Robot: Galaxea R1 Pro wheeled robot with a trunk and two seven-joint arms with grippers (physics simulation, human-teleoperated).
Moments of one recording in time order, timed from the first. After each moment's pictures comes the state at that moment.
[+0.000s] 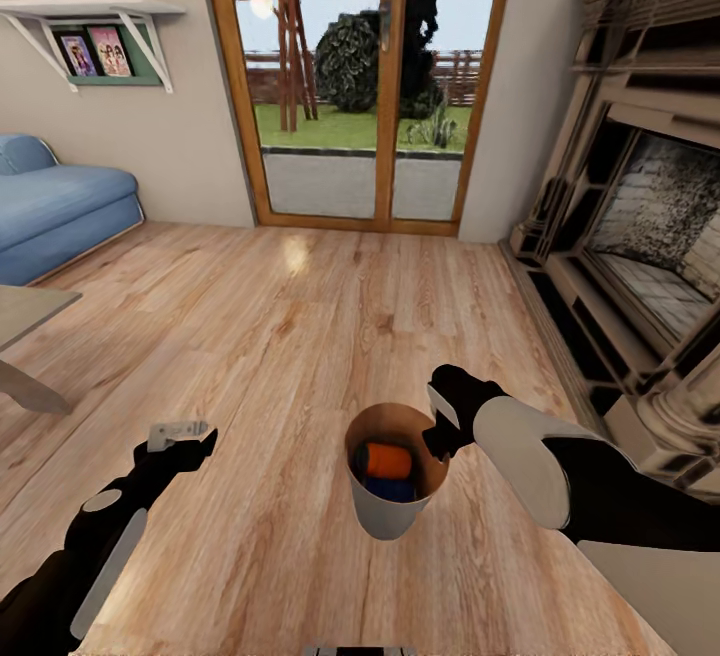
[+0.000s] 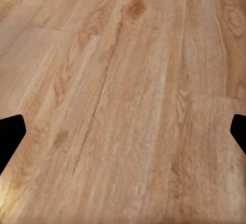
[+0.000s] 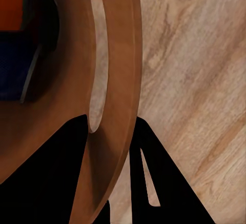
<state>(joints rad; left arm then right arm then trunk) -0.32 0.26 -0.04 -1.37 0.28 0.37 0.08 -1.24 0.15 -0.09 -0.02 0.37 1.05 0.01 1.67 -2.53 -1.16</state>
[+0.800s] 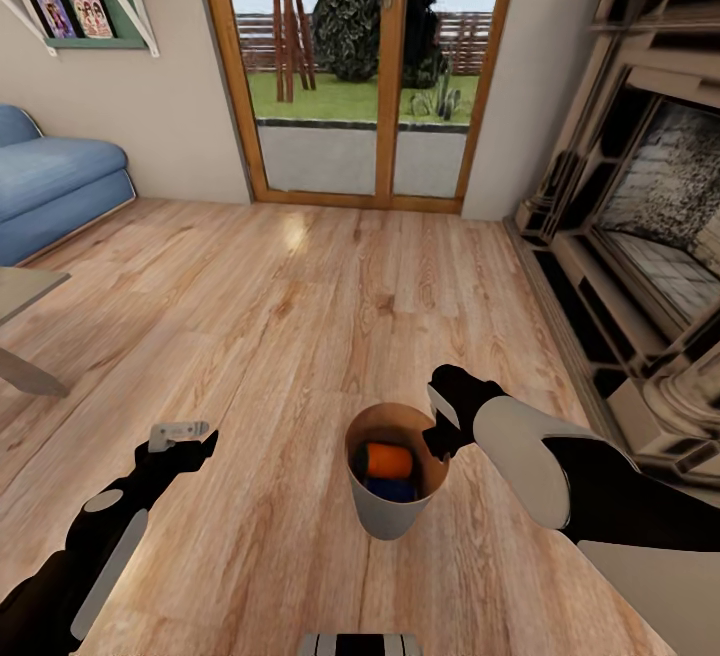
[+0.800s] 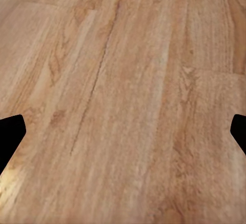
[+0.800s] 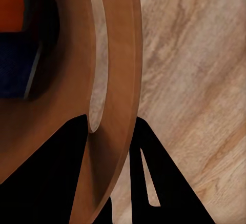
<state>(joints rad) -0.32 0.26 -0.05 -1.37 0.28 0.37 0.08 -1.25 0.15 -0.09 -0.02 0.37 1.05 0.01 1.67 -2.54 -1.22</state>
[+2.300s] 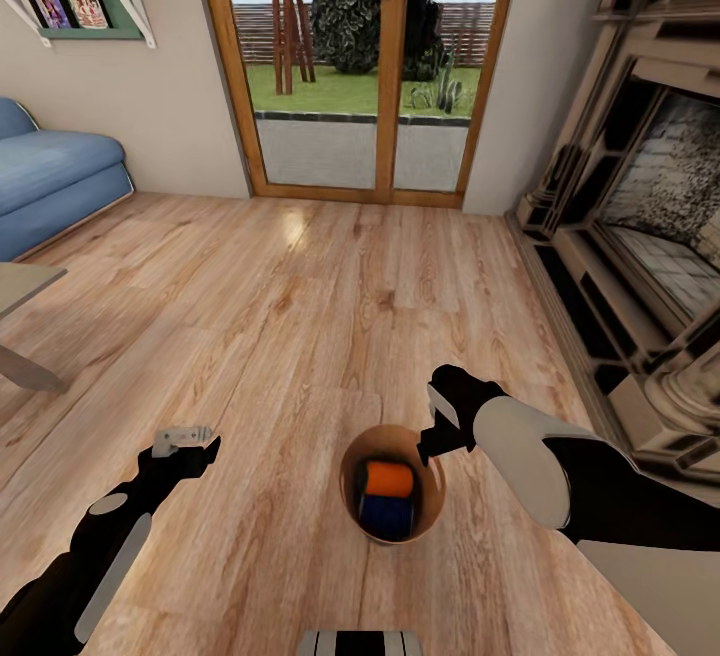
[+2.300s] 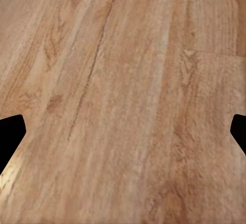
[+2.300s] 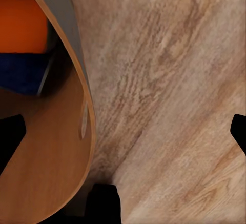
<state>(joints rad) -0.32 0.26 -0.06 -1.34 0.28 0.37 0.08 -1.24 0.15 -0.10 -0.02 0.35 1.05 0.02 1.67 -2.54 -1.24</state>
